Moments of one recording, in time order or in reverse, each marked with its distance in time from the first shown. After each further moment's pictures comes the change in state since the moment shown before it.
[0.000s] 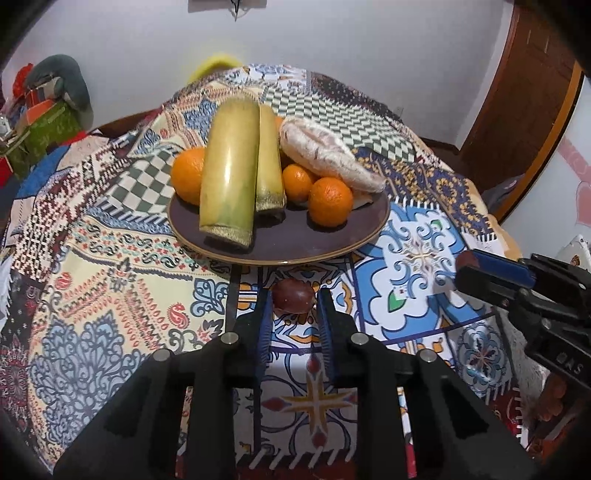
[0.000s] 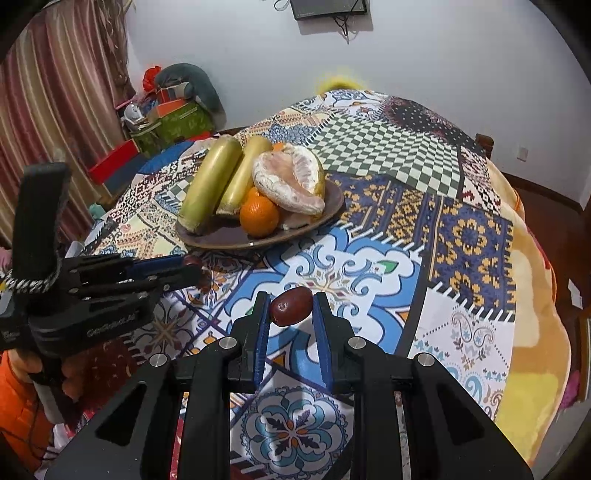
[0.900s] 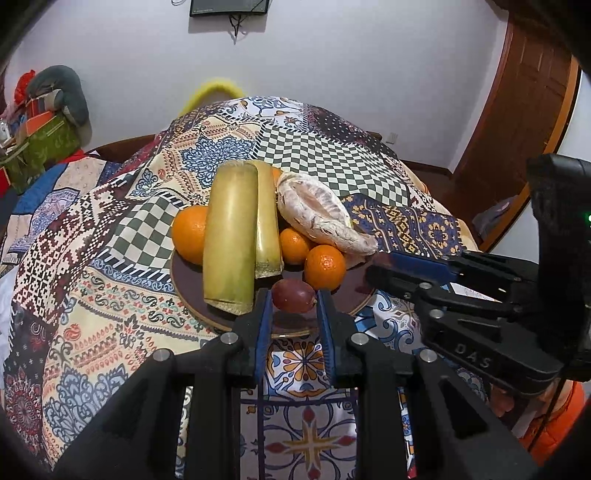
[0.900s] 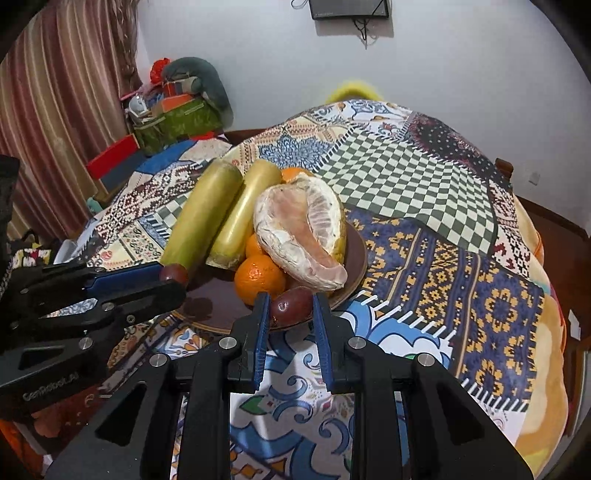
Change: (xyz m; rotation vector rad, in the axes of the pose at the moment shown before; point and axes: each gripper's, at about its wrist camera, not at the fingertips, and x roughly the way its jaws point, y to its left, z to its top) left arm -0.006 0.004 0.035 -0.007 -0.081 -0.028; right arm 0.051 0.010 0.046 -0.070 0.008 -0.002
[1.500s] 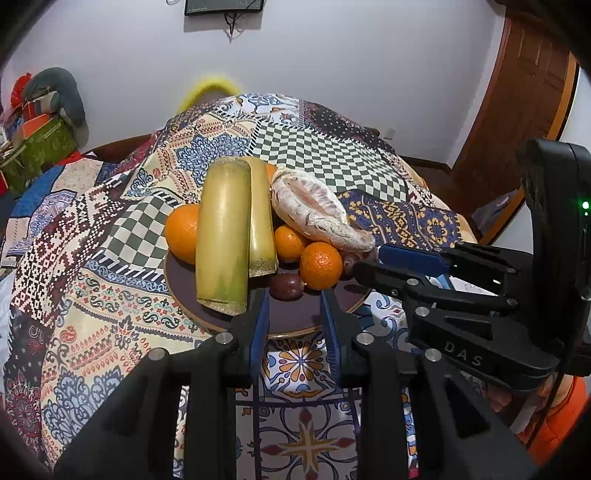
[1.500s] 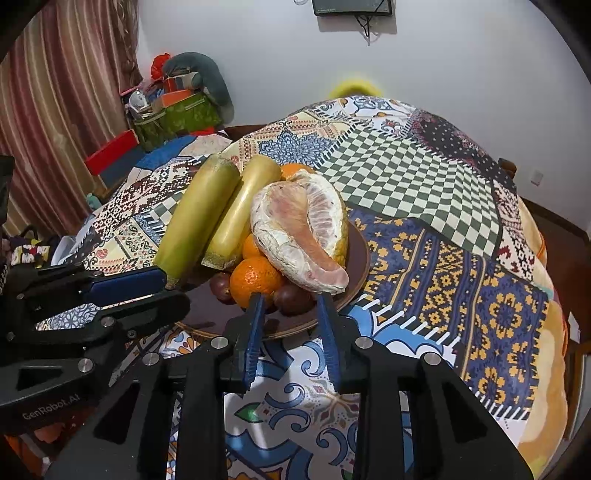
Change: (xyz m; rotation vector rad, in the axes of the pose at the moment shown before) left arm -0.001 -0.004 -0.001 0.010 0.005 -0.002; right arm 0.001 0.001 0.003 -0.013 0.008 -0.001
